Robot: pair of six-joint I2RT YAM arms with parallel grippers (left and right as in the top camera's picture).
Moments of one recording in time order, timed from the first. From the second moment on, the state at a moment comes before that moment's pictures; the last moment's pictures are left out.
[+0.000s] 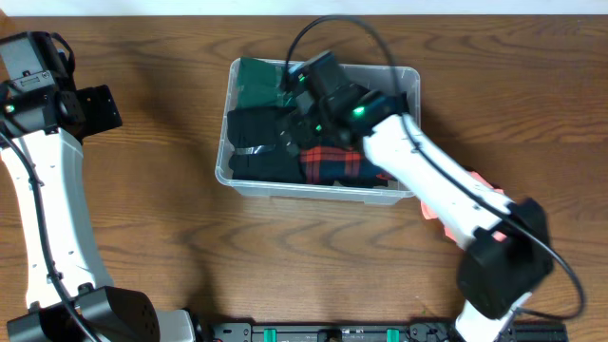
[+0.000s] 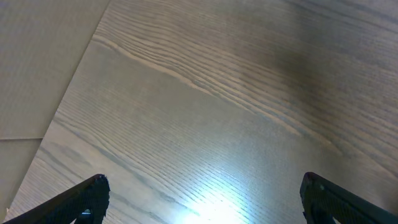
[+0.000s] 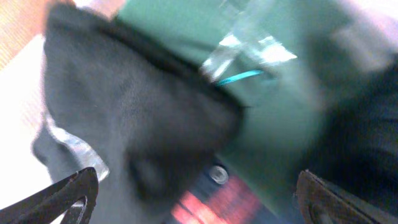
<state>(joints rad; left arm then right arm) 0.34 1.57 1.59 -1.02 -0.24 0.02 0.62 1.87 1.63 -0.70 -0.12 0.07</state>
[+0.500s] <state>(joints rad) 0.34 1.57 1.59 -1.02 -0.24 0.02 0.08 1.55 1.67 -1.29 -0.06 0.37</state>
